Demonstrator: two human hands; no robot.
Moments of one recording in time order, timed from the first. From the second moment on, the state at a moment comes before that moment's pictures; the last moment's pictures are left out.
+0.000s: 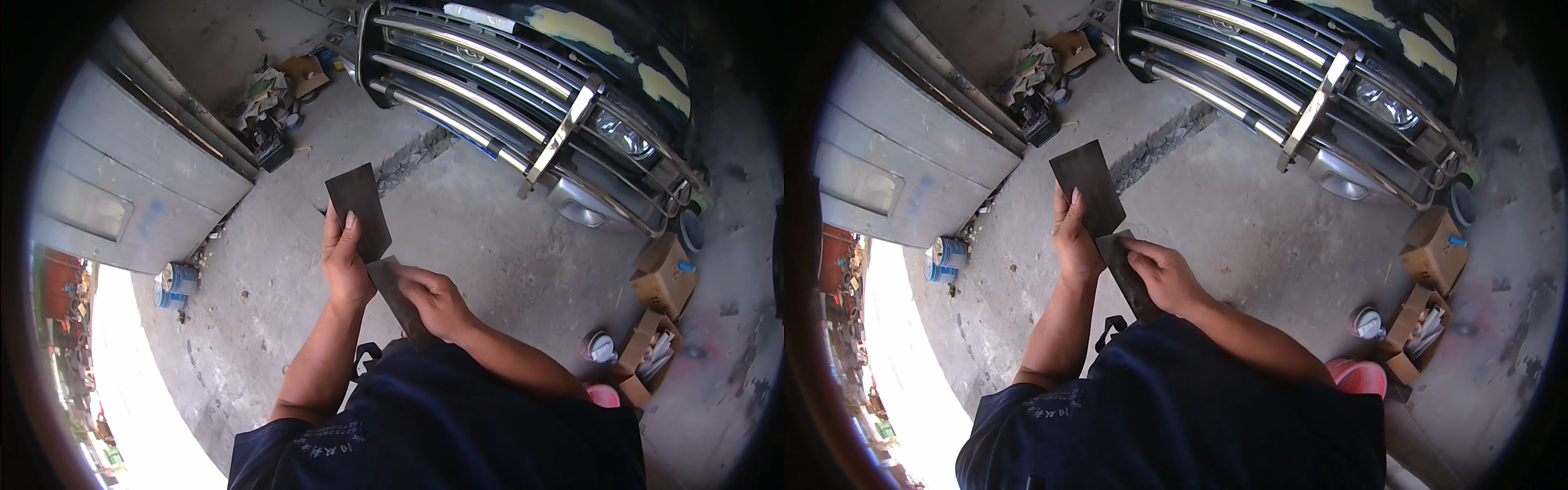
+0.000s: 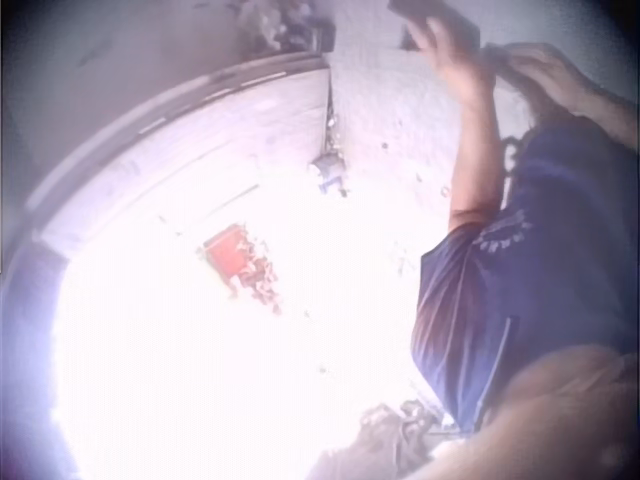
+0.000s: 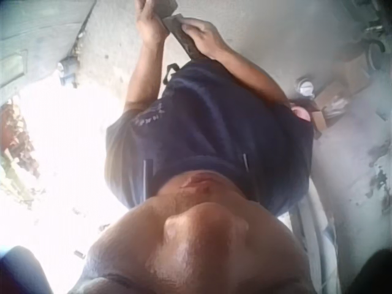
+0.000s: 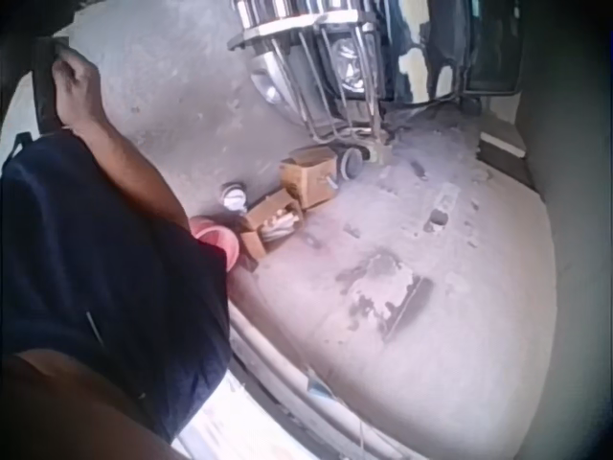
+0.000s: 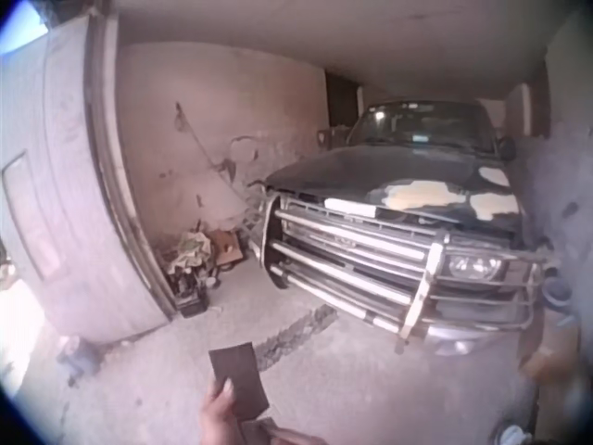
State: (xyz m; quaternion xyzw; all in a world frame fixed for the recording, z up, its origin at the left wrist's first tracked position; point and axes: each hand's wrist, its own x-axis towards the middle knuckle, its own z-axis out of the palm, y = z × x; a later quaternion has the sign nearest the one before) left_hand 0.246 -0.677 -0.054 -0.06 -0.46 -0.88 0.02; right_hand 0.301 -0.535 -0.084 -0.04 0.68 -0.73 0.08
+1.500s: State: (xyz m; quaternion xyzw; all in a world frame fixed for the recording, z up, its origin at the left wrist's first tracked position) left_hand 0.245 -0.703 -0.117 0.03 -0.32 -0.90 -0.30; right_hand 0.301 -0.532 -0.080 -0.17 0.65 -0.71 0.18
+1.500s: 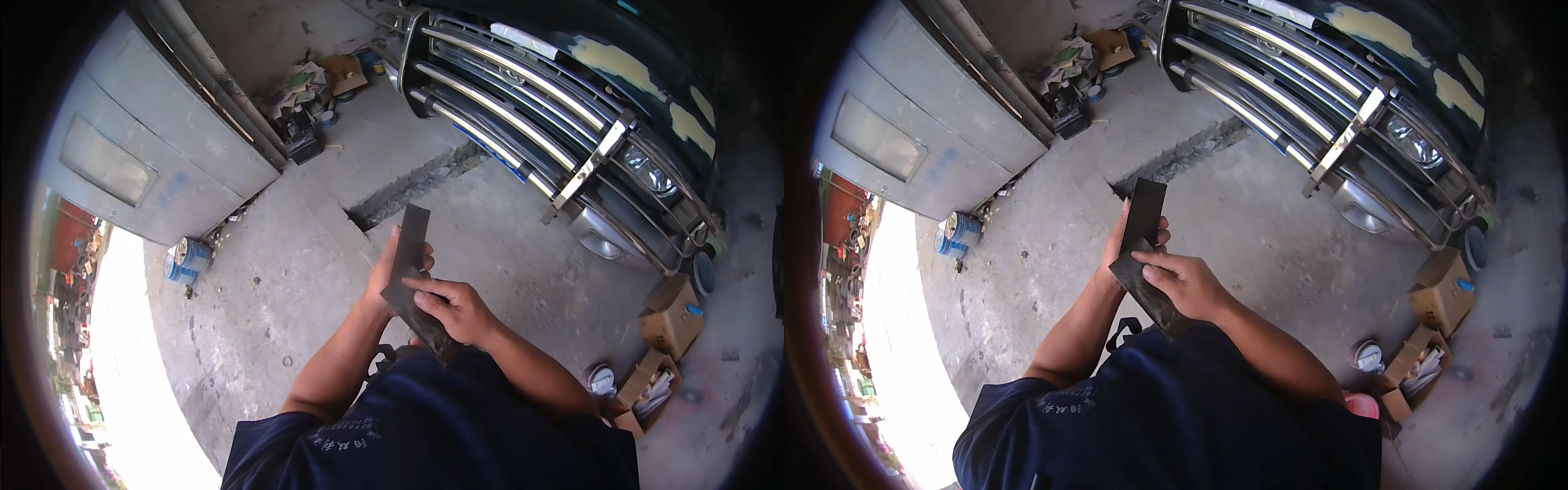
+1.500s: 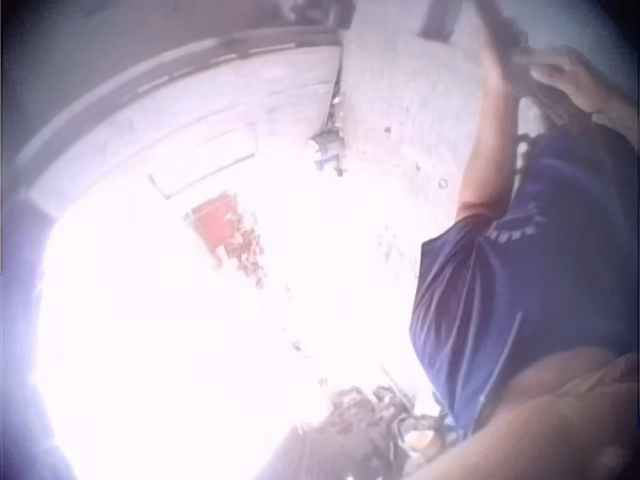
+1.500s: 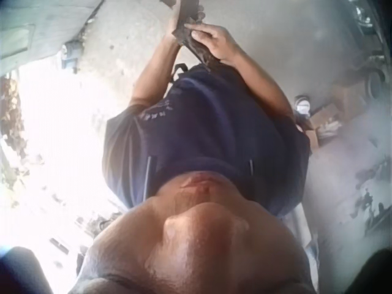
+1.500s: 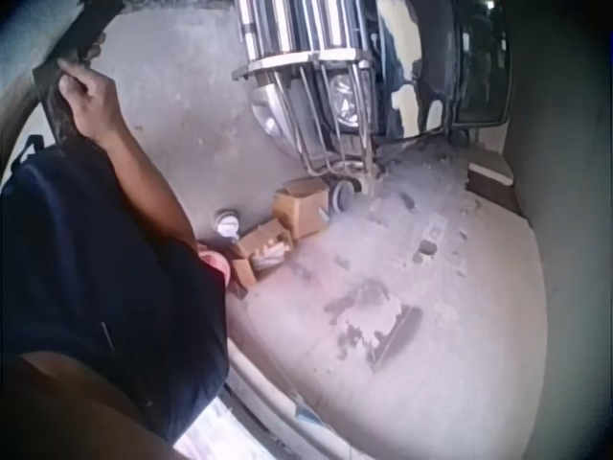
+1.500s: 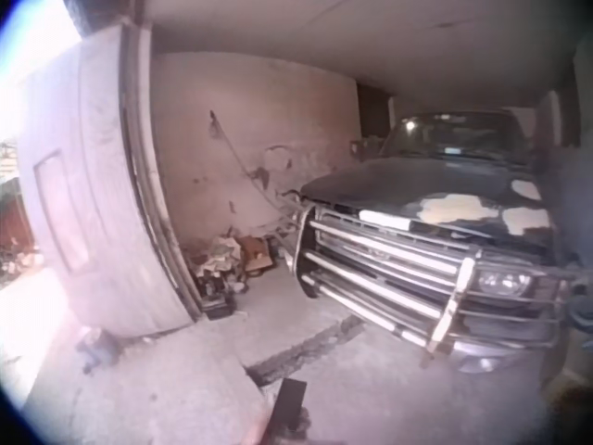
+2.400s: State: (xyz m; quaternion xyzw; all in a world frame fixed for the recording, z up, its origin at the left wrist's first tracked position) left_hand 0.264 -0.704 -0.089 -0.15 -0.89 -0.36 0.24; right_hand 0.250 -0.511 -0.082 0.05 0.46 -0.88 0.08
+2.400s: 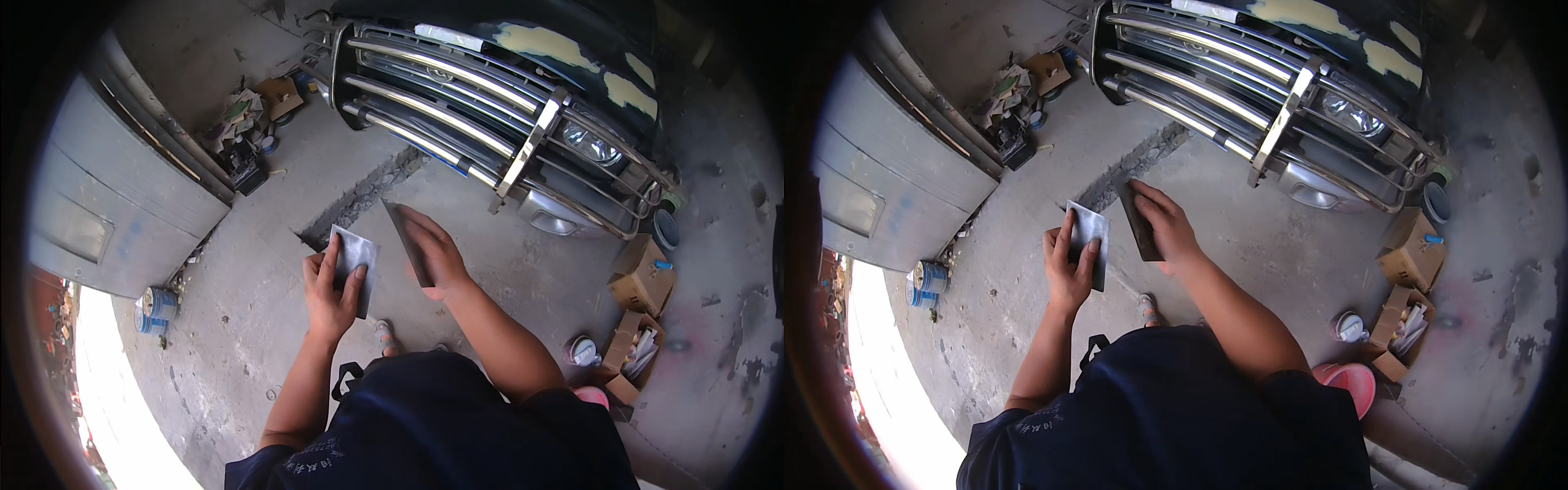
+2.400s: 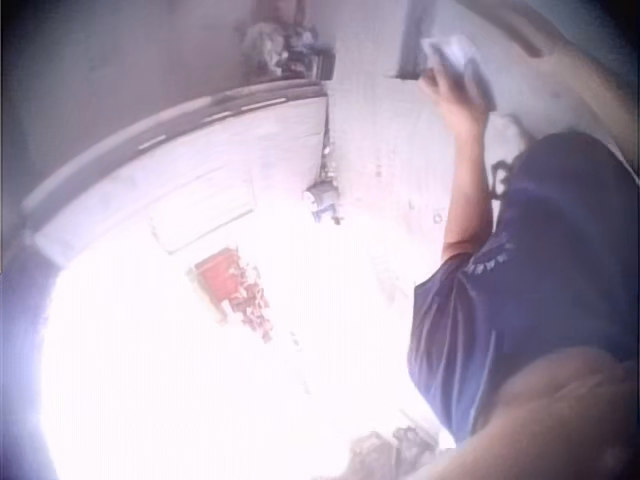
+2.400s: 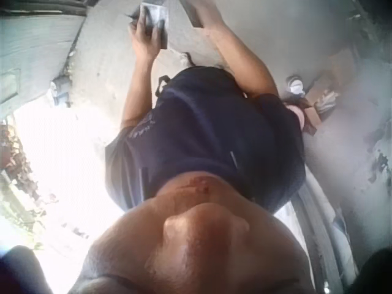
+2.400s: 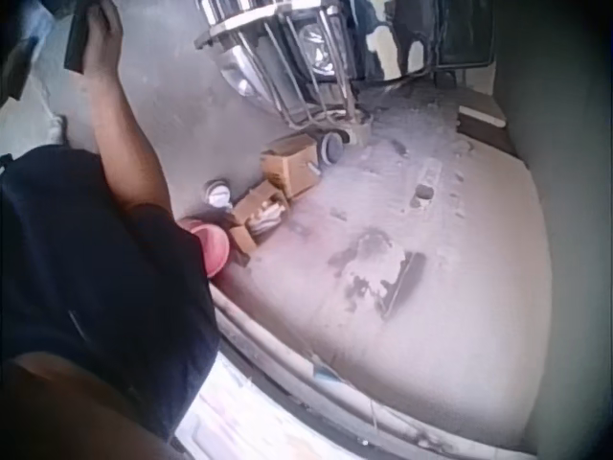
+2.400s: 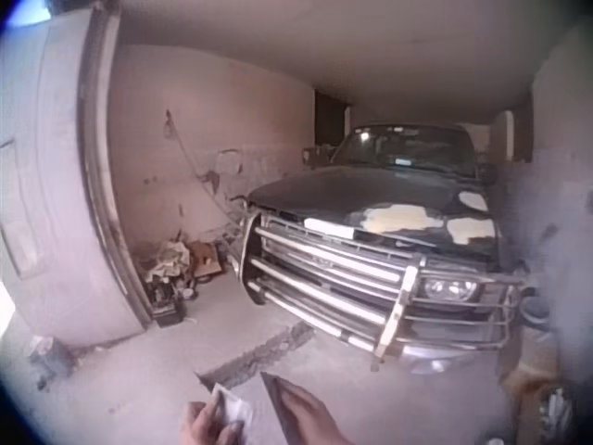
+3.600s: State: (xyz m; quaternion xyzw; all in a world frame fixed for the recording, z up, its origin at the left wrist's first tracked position) left_hand 0.268 -0.708 -0.099 0.16 -0.43 -0.87 -0.19; right_hand 0.270 -0.474 -0.088 -0.20 0.84 -0.47 -0.16
